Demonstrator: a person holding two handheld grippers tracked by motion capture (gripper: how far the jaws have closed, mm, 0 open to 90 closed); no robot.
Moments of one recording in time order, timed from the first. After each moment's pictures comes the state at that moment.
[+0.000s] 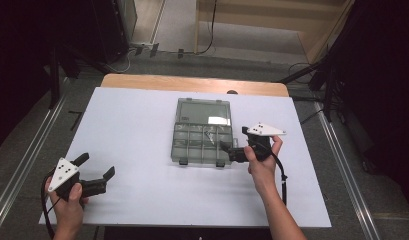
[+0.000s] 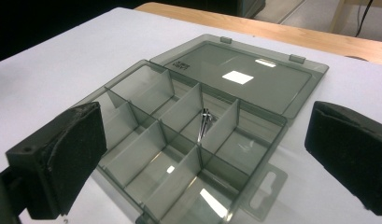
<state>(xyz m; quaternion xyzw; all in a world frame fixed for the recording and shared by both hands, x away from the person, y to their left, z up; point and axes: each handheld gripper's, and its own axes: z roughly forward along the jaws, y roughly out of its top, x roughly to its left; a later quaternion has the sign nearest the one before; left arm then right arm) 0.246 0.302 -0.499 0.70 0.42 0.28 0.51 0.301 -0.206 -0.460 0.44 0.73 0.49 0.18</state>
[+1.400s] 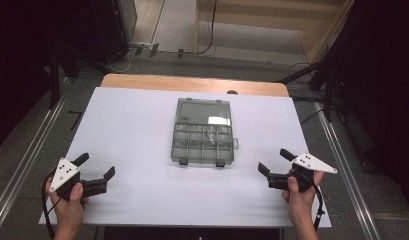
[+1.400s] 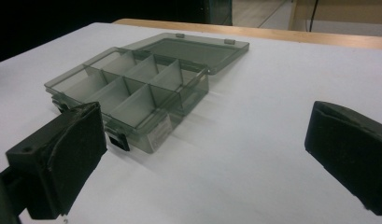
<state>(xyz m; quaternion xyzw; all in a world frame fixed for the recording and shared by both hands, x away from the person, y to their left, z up) 0.246 0.302 -0.499 0.71 0.41 0.28 0.50 0.217 -0.298 -0.482 0.48 0.68 0.51 0.23</state>
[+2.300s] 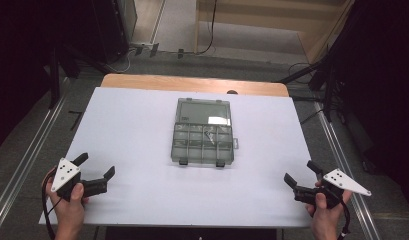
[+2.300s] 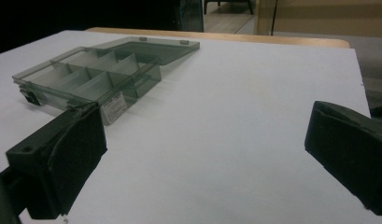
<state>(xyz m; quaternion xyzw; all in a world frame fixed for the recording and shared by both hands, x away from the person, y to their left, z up) 0.245 0.300 -0.499 0.71 0.42 0.30 0.49 0.175 -0.357 -0.494 0.50 0.65 0.51 0.27</state>
